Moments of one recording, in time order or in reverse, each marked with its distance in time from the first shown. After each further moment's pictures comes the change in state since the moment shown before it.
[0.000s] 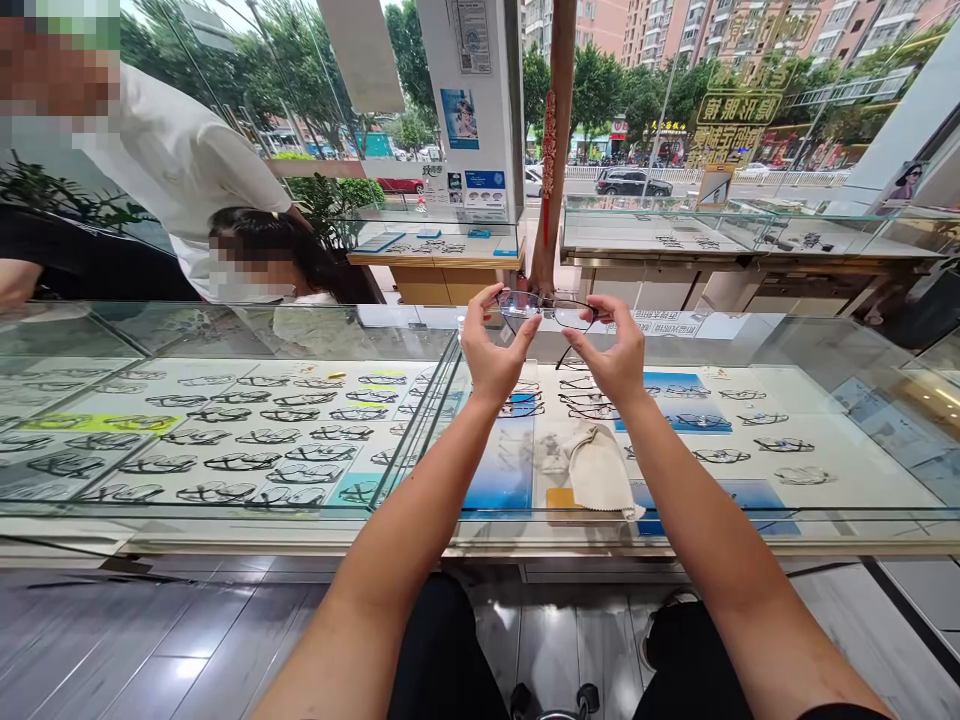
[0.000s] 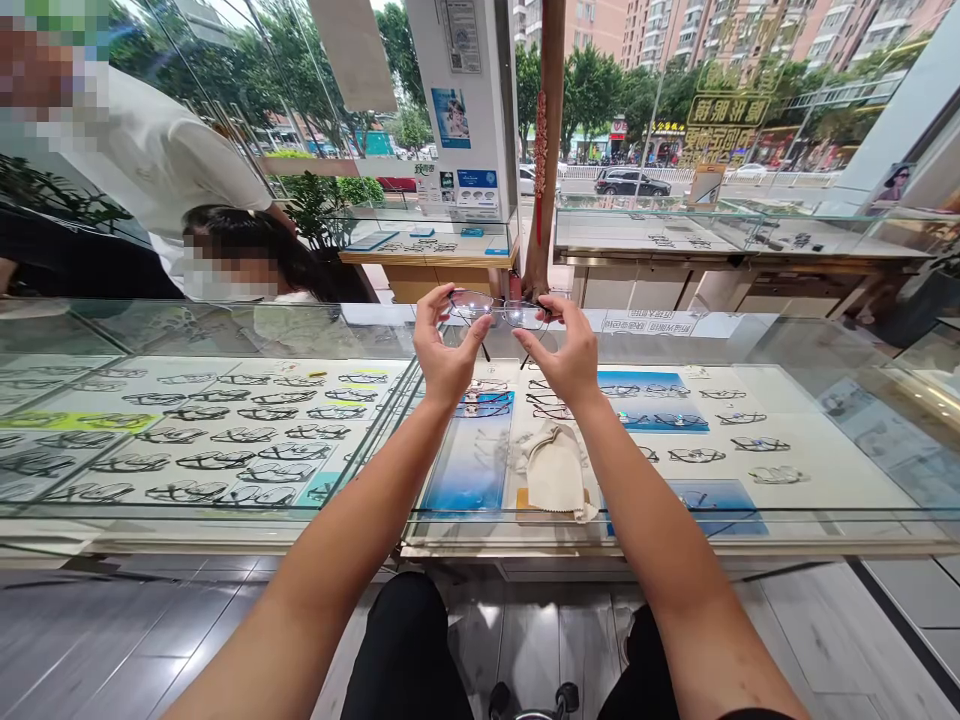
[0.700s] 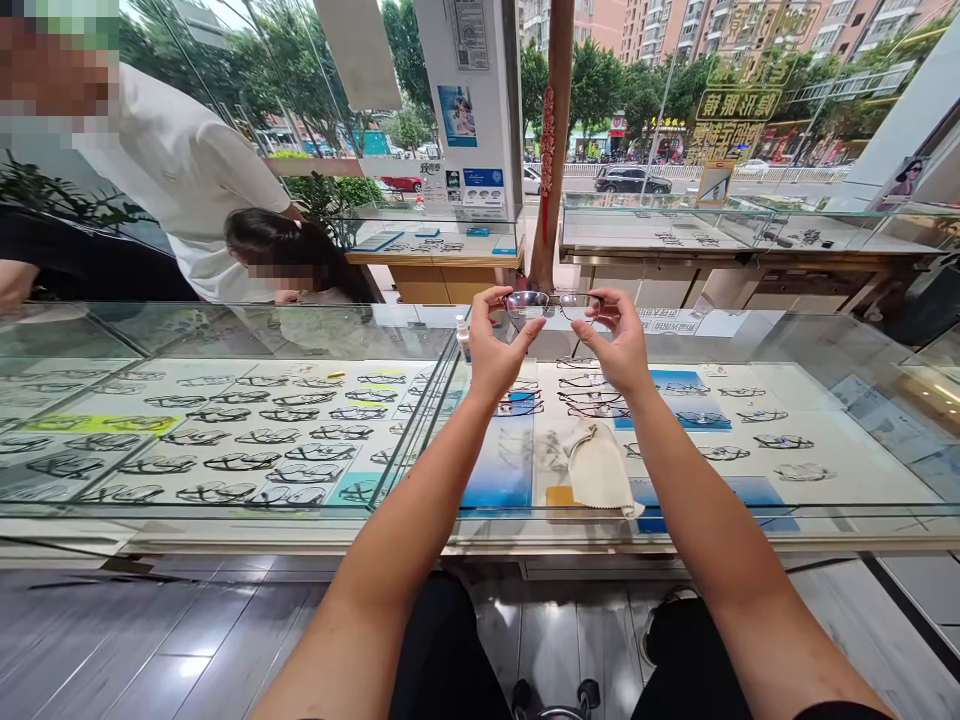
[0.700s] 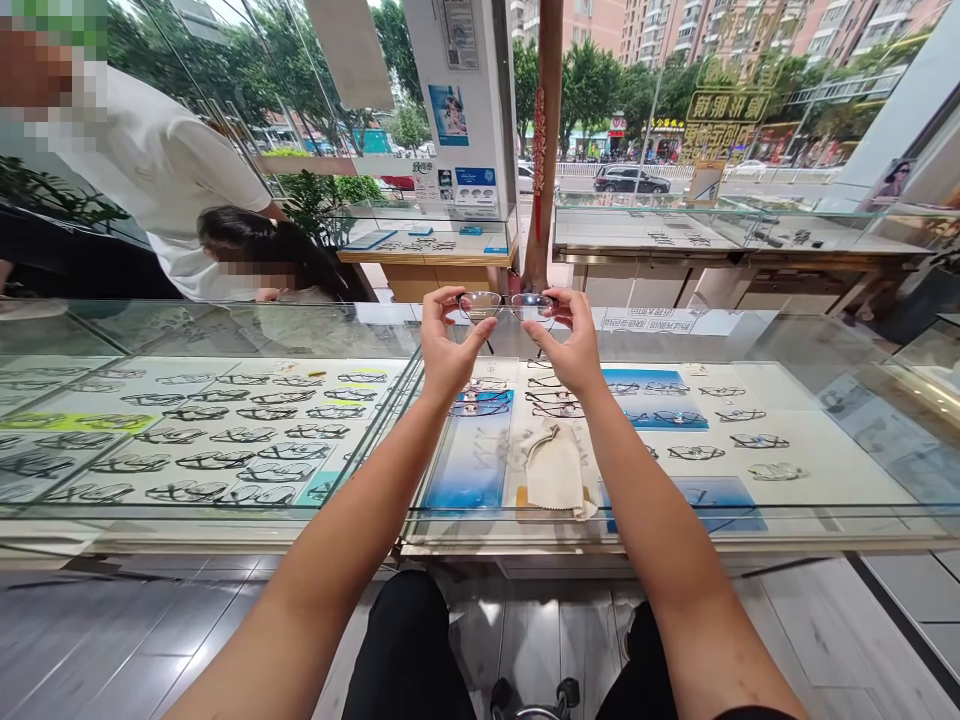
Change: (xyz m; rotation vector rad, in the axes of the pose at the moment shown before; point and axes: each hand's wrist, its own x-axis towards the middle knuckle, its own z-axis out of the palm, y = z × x) left_hand 0.001 -0.009 0.000 -0.046 -0.113 -0.059; right_hand 0.005 0.016 -0.001 0.208 -0.093 0.160
